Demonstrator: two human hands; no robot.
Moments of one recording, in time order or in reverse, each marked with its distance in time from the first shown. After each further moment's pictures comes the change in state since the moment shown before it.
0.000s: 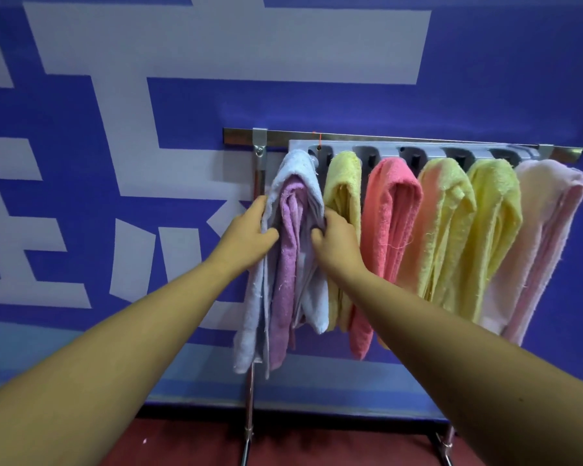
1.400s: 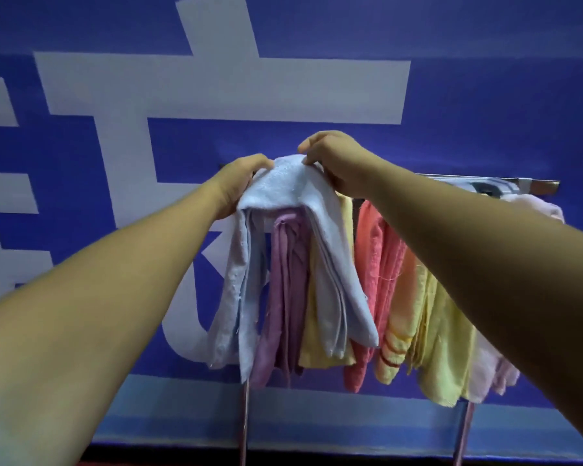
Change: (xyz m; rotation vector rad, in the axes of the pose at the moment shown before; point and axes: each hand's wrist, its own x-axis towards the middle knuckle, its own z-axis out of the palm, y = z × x) left_hand 0.088 0.072 -0.069 -0.586 -0.170 -0.282; right_hand 0.110 -0.116 -0.090 0.356 -0.281 0.098
